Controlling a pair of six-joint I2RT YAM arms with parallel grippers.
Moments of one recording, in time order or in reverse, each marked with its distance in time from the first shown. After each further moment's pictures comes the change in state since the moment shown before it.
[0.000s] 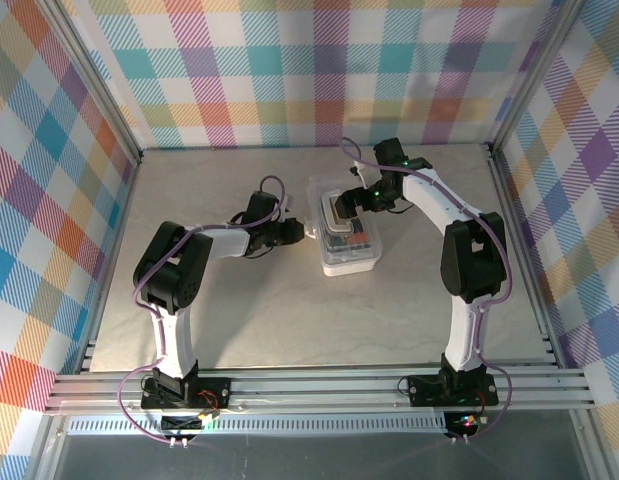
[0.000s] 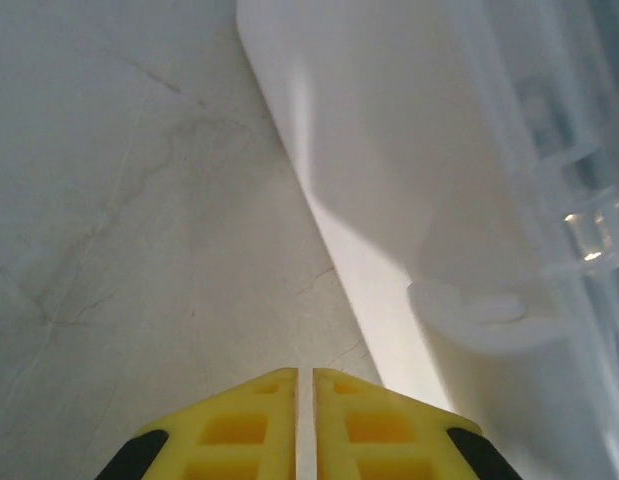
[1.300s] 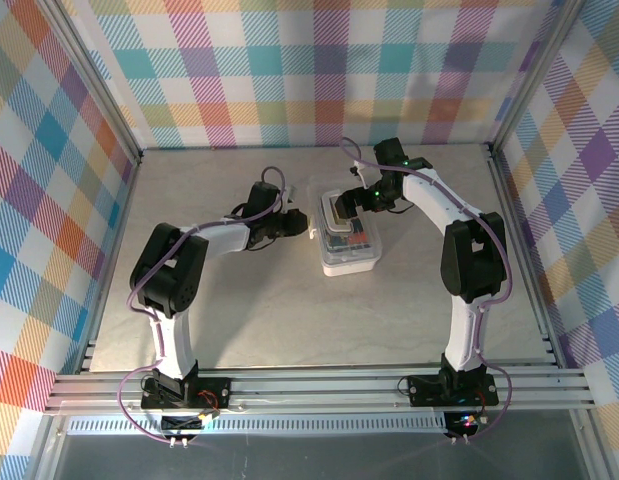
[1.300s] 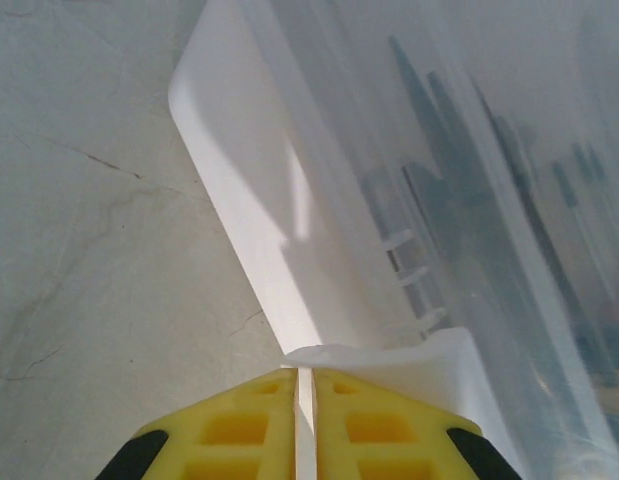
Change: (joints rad) left arm -0.013 -0.038 0.060 -0.058 0.011 0.004; right arm -0.001 0.000 0.002 -0.004 -0.002 -0.003
